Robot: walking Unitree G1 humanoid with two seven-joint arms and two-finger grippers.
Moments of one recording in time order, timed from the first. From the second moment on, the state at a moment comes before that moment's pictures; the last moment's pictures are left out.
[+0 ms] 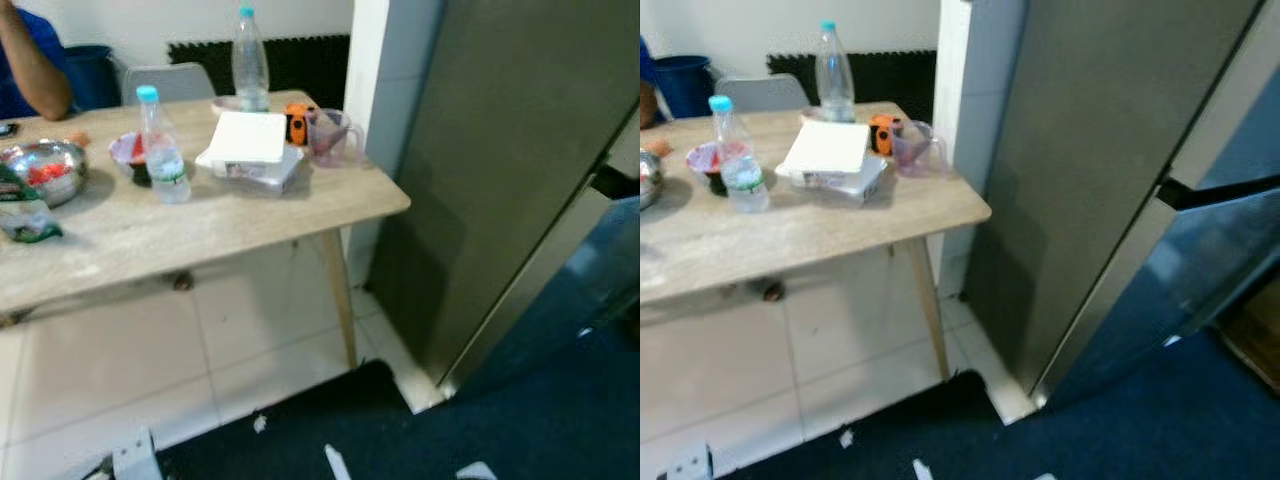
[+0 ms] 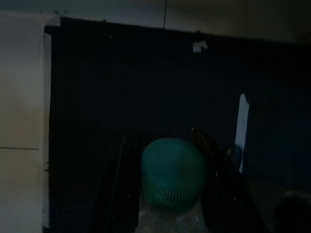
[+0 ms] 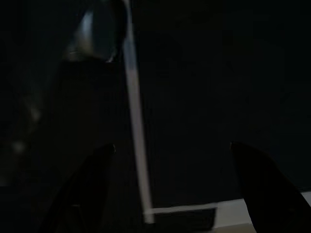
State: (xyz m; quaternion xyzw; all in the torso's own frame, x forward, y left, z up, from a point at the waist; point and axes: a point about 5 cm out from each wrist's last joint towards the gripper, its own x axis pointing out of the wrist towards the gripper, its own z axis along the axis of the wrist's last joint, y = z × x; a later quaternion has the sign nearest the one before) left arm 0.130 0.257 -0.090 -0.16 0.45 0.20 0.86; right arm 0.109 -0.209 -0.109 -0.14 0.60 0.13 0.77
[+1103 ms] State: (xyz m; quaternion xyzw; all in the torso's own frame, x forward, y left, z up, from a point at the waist) left arm 0.144 0.240 -0.089 -0.15 0.45 0.14 0.87; right arm 0.114 -0.210 -0.107 -0.14 0.59 0.12 0.79
